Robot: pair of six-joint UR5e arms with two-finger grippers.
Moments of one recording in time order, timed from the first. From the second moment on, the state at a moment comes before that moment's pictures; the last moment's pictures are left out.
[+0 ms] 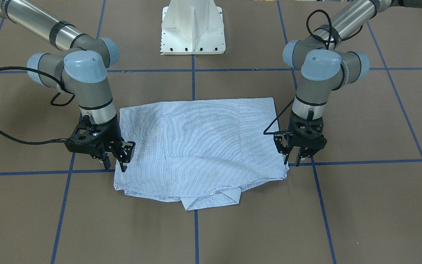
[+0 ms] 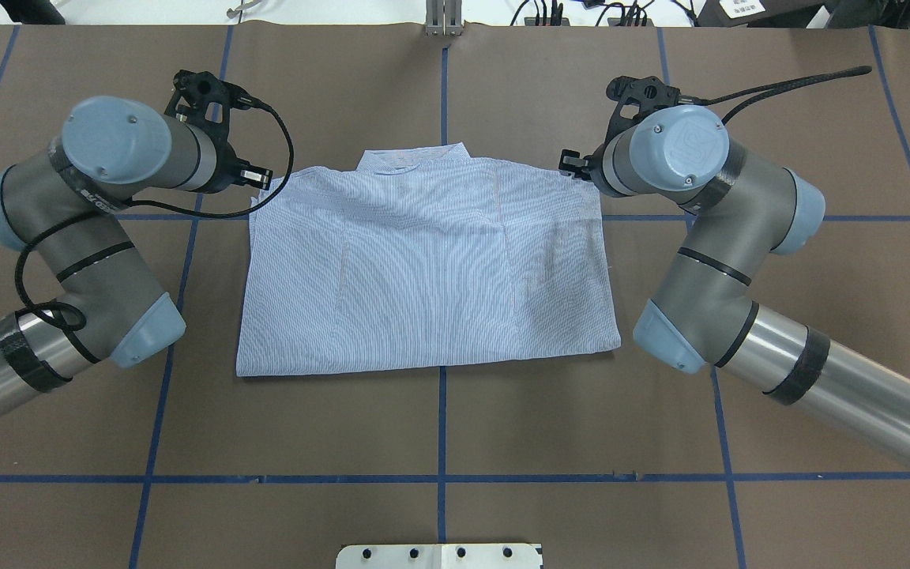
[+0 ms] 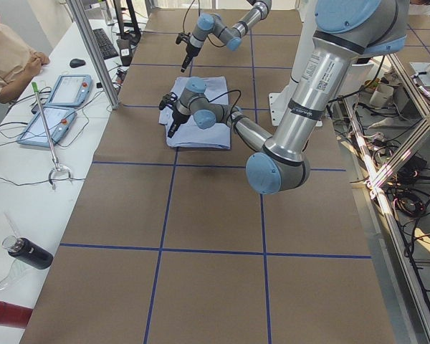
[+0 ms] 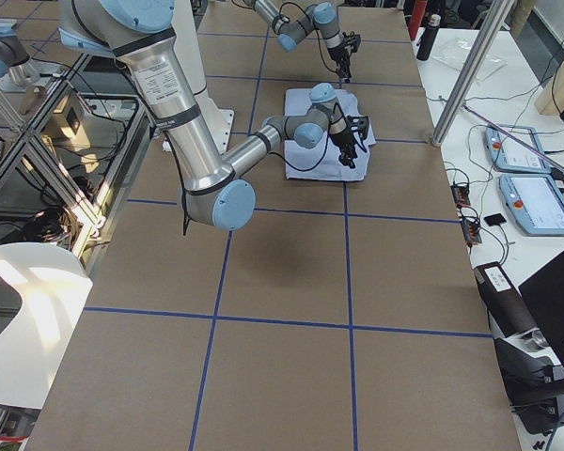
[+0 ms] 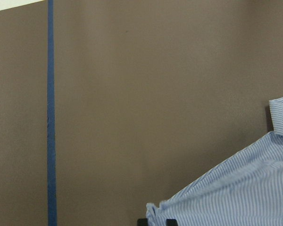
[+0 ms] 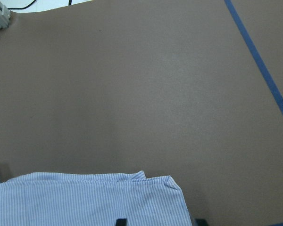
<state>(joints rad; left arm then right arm) -0.77 -2.04 -1.59 -2.02 -1.73 -0.76 0.71 -1.03 1.57 -1.23 1.65 1.30</state>
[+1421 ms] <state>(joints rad) -0.46 -1.68 -1.80 -2.32 -1.70 -1.13 0.76 -1.04 1.62 -1.23 1.75 1.26</state>
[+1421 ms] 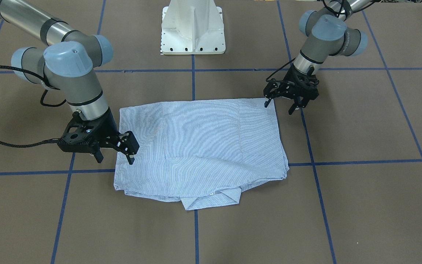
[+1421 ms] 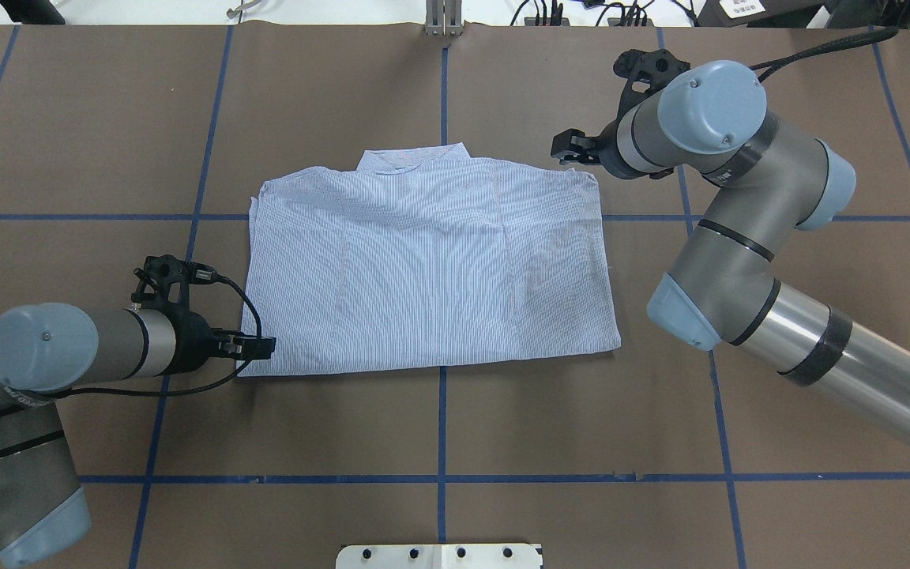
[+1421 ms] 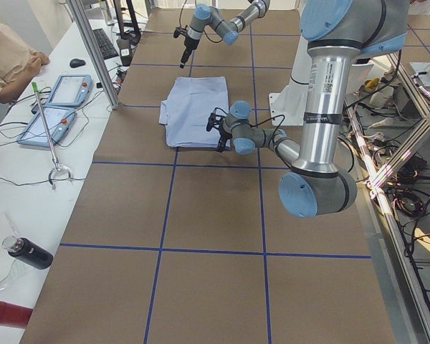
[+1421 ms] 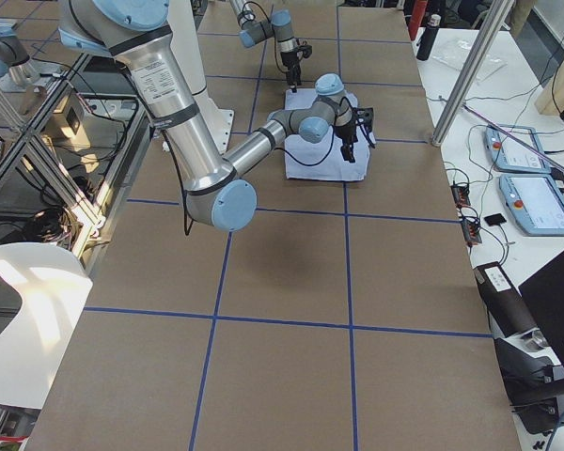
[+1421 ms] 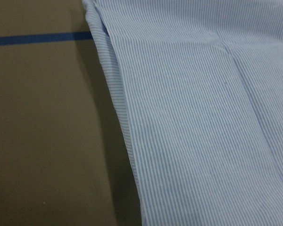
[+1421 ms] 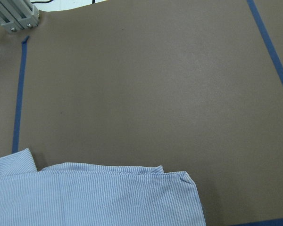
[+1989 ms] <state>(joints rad) -0.43 -1.68 -1.80 -2.32 -1.69 -1.15 0.76 -1.04 1.62 -1.22 1.74 1.26</state>
